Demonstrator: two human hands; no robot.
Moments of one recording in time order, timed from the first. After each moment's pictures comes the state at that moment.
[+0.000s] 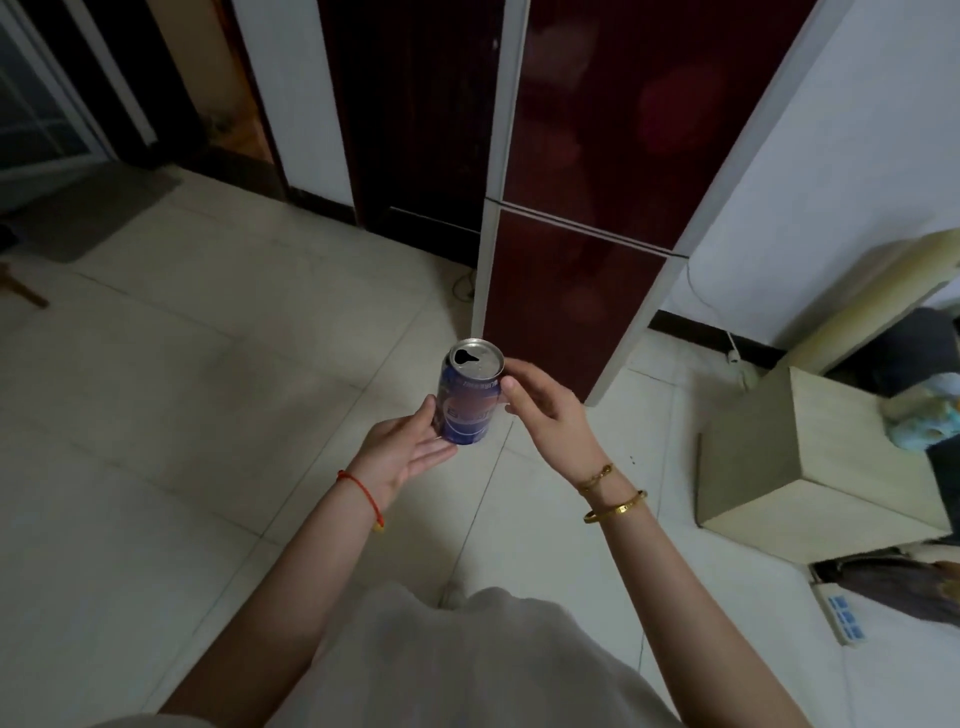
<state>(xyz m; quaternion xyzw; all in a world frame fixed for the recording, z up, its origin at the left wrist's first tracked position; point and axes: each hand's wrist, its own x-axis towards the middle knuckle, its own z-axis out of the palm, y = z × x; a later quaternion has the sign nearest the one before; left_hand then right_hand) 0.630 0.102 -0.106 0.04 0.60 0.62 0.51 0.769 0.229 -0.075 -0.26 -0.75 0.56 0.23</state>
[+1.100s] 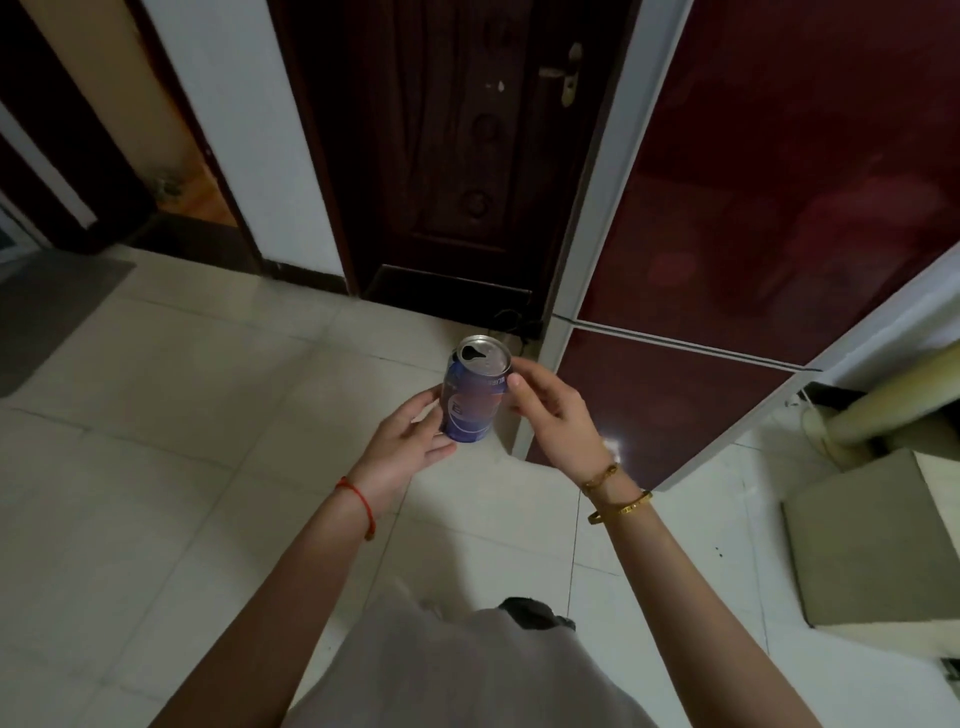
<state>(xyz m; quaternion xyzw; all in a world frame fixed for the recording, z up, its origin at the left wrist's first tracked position) 0.190 0.335 -0.088 0.21 0.63 0.56 0.49 0.340 0.448 -0.068 -0.33 -0.72 0.54 0.28</state>
